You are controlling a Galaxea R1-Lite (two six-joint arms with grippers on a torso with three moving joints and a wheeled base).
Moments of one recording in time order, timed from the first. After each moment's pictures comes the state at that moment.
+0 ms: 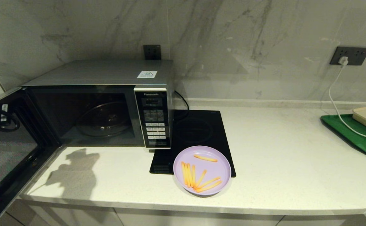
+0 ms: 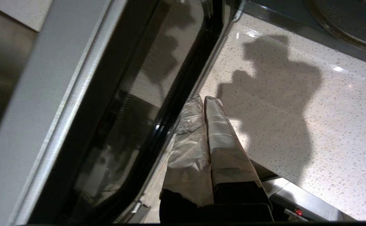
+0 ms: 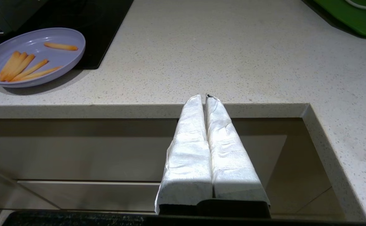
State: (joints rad) left arm 0.33 1.71 -1.63 0.72 0.20 0.00; right arm 0.00 0.00 -0.06 0.14 -0.04 0.09
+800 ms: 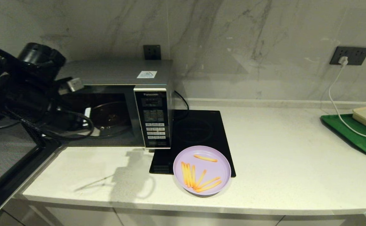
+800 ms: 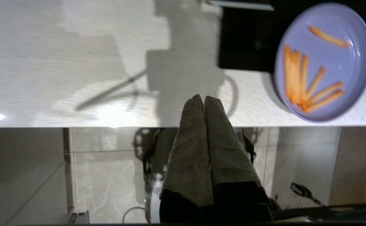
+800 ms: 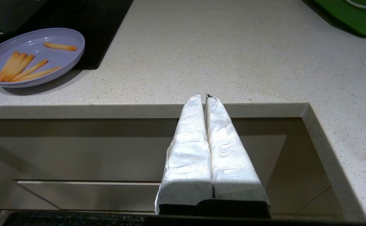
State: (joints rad) left arm -0.21 1.69 -1.55 0.78 -0.05 -0.28; right arm 0.00 0.00 -0.06 0.14 -0.04 0.09
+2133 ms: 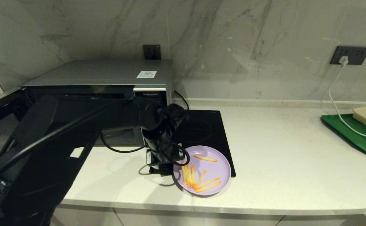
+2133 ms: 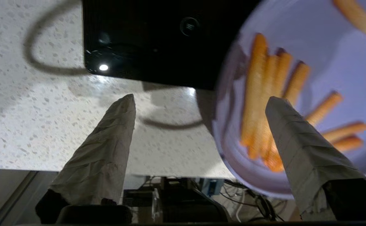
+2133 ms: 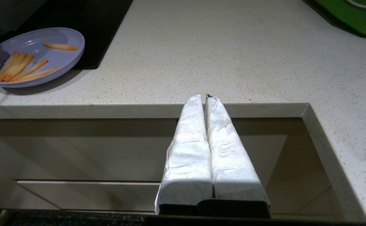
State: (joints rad) left arm -0.61 2.32 -1.95 0.86 0.11 -0.72; right arm 0.00 0.00 -0.06 0.14 -0.04 0.09
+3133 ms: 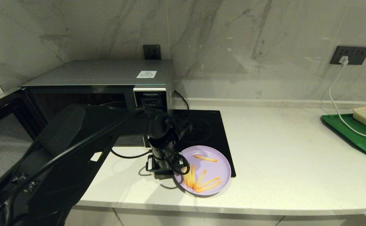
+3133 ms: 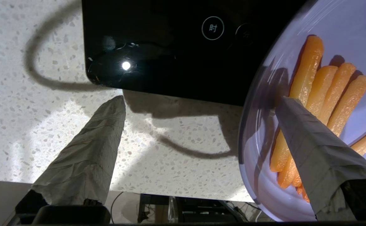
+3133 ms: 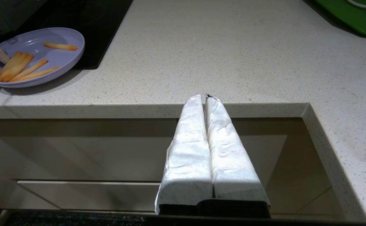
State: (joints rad) left arm -0.63 2.39 -1.95 0.86 0.18 -0.70; right arm 0.00 0.00 -0.06 0.14 -0.04 0.09
